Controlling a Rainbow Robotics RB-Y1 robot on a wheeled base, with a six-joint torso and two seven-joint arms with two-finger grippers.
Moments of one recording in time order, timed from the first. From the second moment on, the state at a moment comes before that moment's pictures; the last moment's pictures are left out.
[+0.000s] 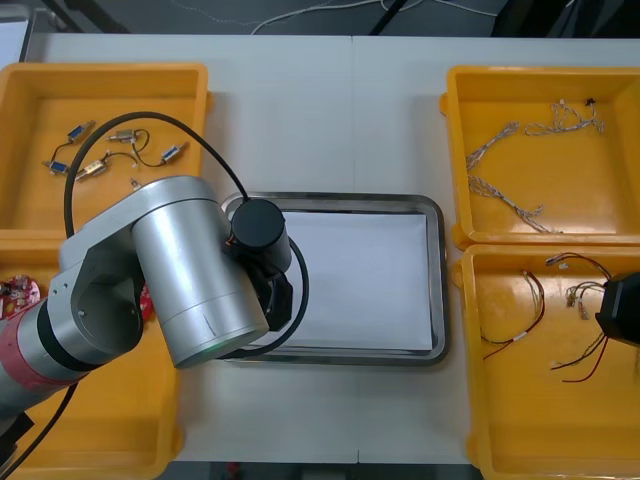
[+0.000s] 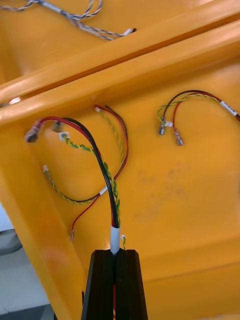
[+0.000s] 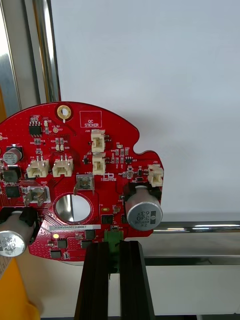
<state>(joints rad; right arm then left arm) 0.06 -0.61 -0.33 -2.57 -0.77 1.92 0.90 -0.60 0.54 -0.75 -2.19 0.47 1.91 -0.44</state>
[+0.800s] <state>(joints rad) -0.04 -0.72 -0.33 -2.59 -0.96 1.92 1.23 -0.58 0.45 -0.81 -2.08 0.38 1.85 -0.44</state>
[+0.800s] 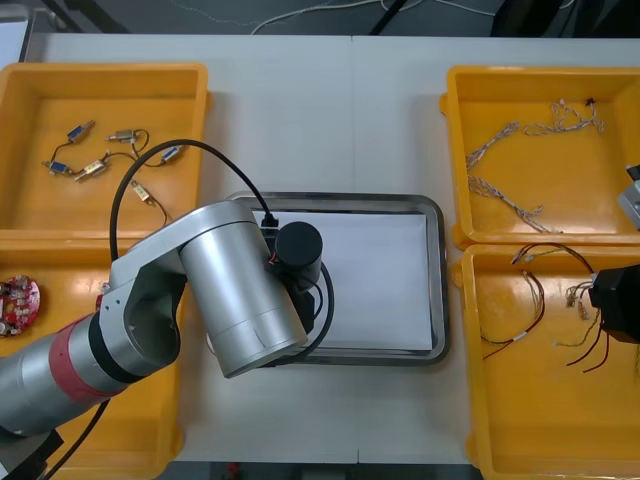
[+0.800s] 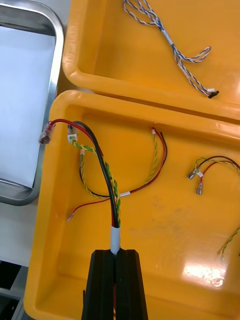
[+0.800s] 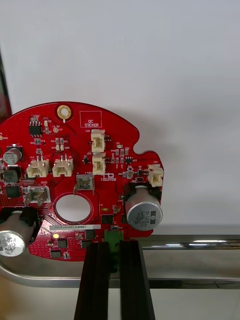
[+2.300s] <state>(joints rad) -0.11 -0.78 -0.28 -2.59 -0.99 1.92 1.23 -0.58 0.43 -0.87 -2.00 0.31 1.79 -0.44</state>
